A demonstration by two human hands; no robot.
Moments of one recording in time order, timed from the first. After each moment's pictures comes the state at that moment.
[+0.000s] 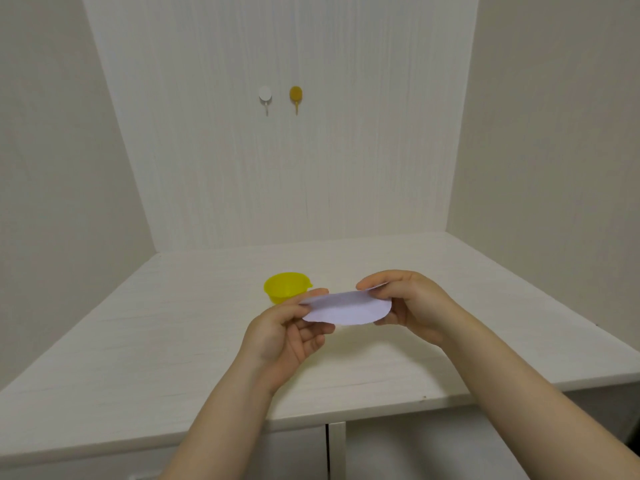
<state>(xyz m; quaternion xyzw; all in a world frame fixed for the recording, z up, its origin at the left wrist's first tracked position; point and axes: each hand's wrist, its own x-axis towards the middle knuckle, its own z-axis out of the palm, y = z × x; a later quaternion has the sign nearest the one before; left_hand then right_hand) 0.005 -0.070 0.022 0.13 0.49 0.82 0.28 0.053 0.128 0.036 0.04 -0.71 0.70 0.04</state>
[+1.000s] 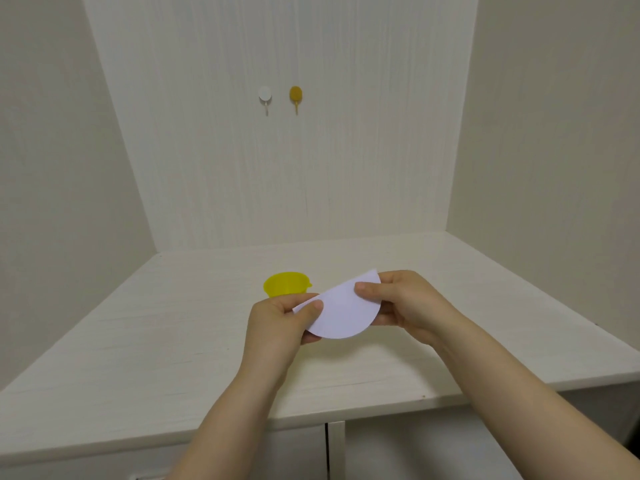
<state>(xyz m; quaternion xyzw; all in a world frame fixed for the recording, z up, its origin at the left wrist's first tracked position) 0.018 -0.065 0.028 0.18 0.66 0.73 0.03 0.054 0.115 0.041 -0.02 -0.72 0.69 0.06</state>
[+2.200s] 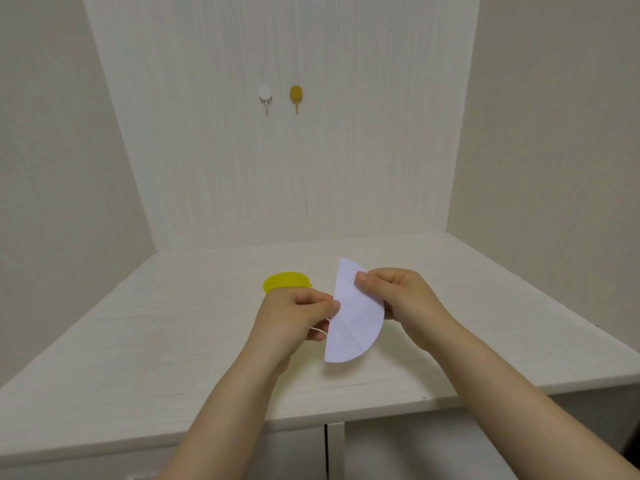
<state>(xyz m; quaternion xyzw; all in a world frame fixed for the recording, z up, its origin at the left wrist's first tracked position) 0.014 -0.061 0.042 0.21 0.71 0.66 0.11 0.061 0.102 0.041 0.01 -0.73 0.67 0.16</state>
